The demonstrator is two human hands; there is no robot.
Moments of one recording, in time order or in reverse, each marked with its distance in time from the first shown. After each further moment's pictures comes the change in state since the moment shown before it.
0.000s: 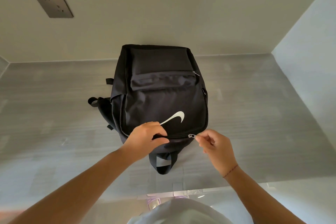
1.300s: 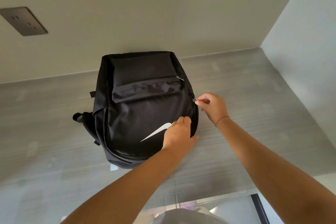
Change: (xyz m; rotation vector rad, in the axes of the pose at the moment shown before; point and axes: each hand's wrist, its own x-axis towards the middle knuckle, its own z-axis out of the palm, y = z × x) left_hand 0.097 0.091 0.074 0.169 -0.112 -0.224; right_hand 0.159 0.040 -0.042 -0.106 0.107 0.030
